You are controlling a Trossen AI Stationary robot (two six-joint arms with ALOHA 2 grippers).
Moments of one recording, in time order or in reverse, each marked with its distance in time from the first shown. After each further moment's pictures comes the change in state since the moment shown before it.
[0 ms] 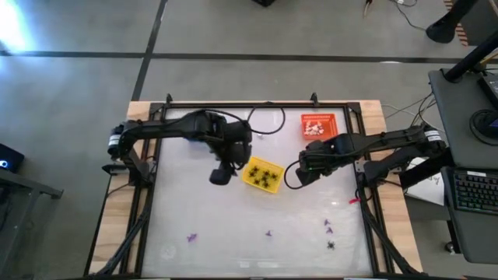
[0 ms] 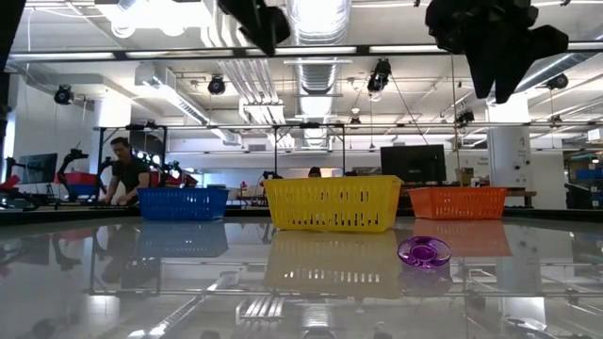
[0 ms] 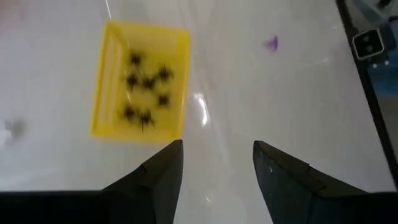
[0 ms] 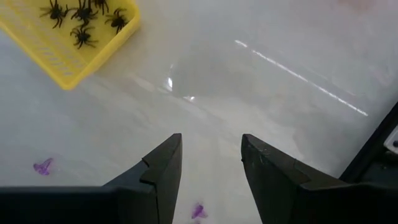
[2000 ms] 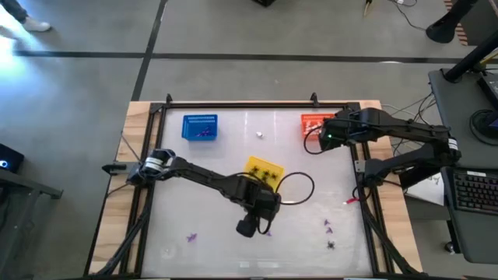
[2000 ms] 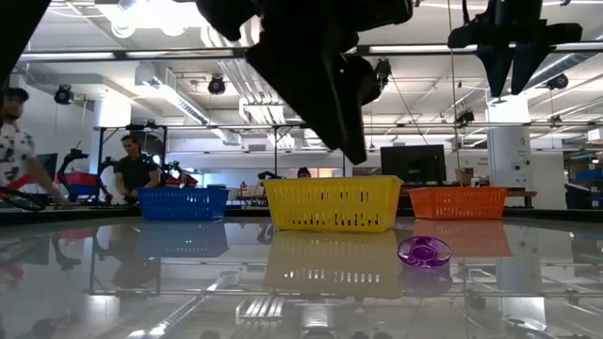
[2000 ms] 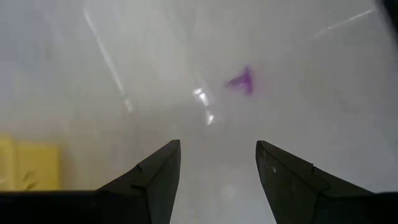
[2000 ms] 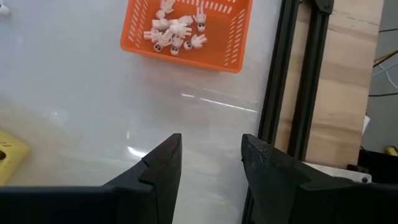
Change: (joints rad) left arm -0.318 0.408 -0.002 0.412 -0.122 -0.114; right arm -0.319 -0.197 -0.001 -0.255 0.295 -0.092
